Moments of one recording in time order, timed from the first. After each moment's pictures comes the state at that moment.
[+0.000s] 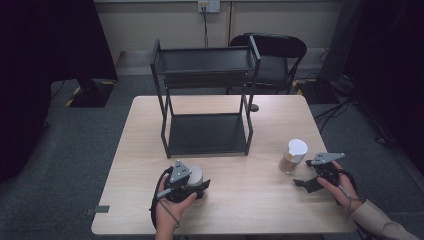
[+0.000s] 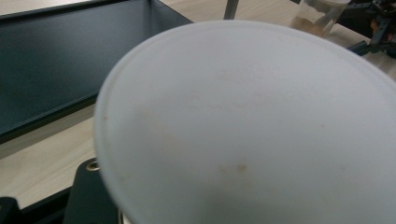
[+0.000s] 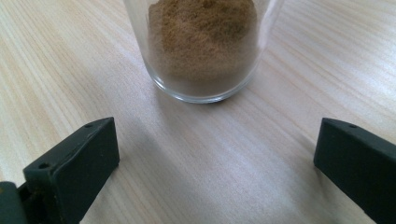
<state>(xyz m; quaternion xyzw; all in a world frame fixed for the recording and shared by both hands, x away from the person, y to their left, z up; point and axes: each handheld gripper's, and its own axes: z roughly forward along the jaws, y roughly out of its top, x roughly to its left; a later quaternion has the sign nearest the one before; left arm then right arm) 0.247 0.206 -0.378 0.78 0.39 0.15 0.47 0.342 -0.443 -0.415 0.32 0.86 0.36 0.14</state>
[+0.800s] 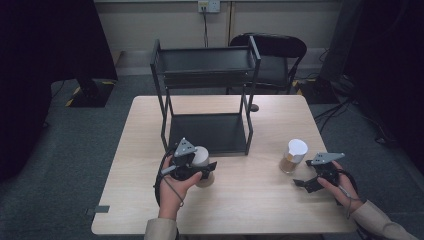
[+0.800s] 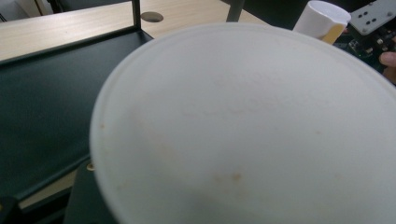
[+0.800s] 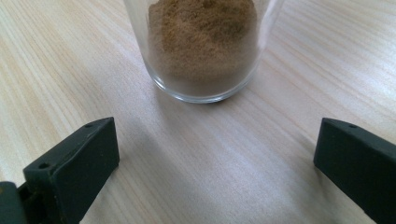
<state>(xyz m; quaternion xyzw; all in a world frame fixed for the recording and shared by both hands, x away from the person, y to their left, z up) 0.290 0.196 -0.330 0.78 0.38 0.13 0.48 0.342 -0.443 -0.415 0.32 0.86 0.36 0.14</state>
